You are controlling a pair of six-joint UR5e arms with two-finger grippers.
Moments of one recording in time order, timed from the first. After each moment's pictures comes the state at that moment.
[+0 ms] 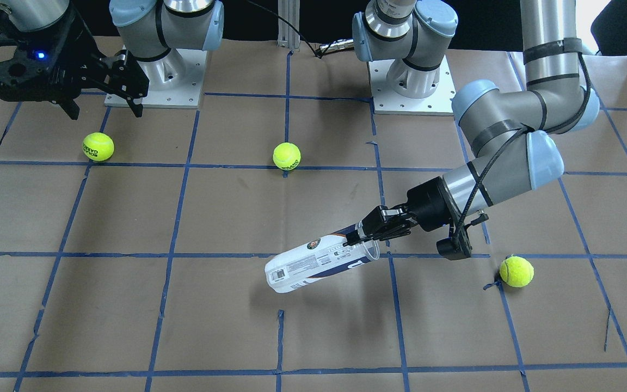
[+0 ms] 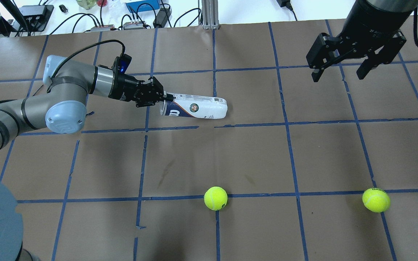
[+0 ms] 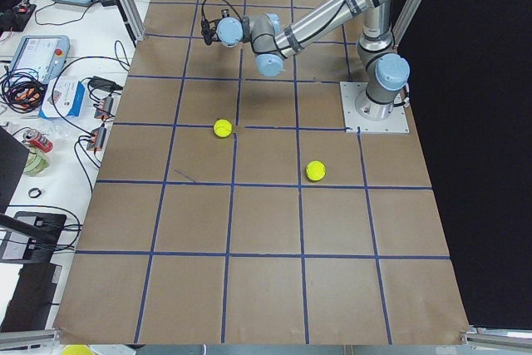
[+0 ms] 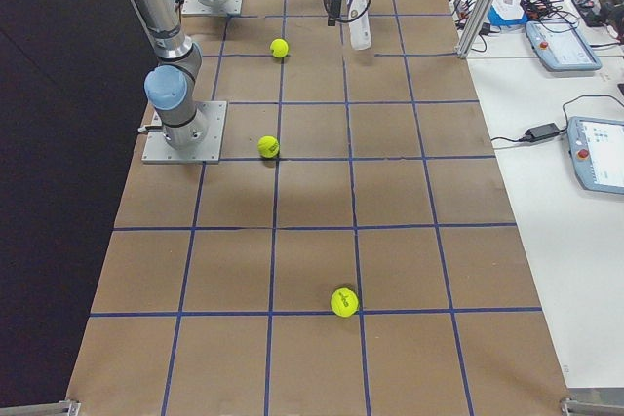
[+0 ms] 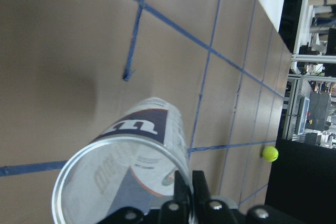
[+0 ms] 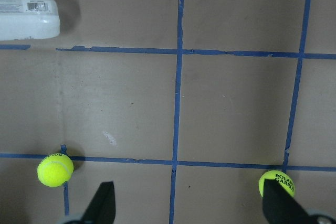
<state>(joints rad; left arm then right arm) -1.41 -1.84 -1.86 -0.94 0.63 -0.18 1.52 -1.59 1.47 -1.41 -1.54 -0.09</state>
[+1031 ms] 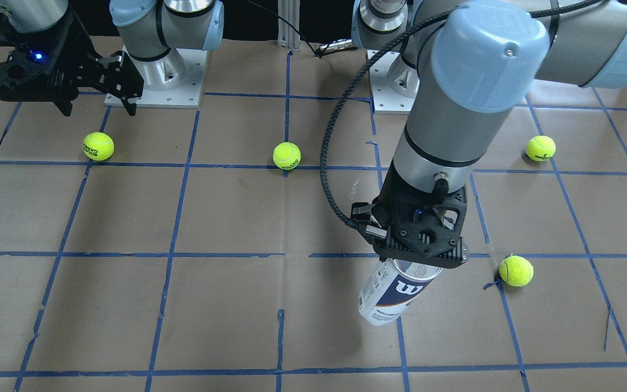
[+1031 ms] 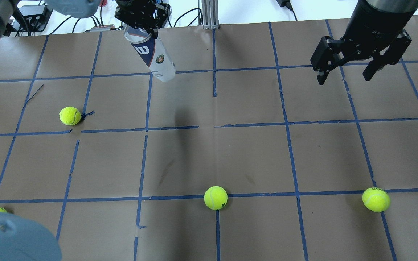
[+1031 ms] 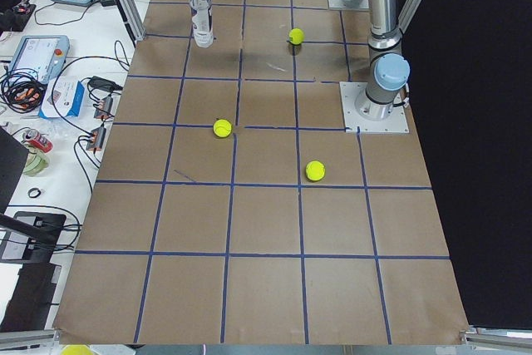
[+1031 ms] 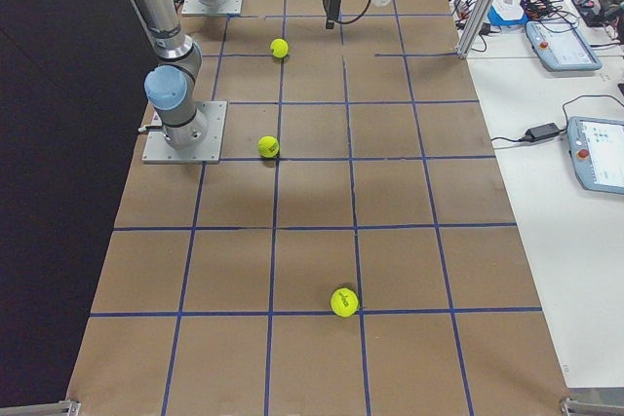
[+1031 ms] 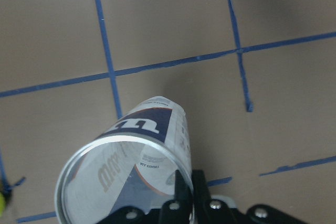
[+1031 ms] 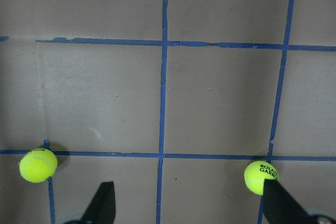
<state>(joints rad) -1.73 -2.00 -1.10 -1.49 1.62 0.08 1.52 -1.58 1.47 -1.38 -1.59 -0.09</state>
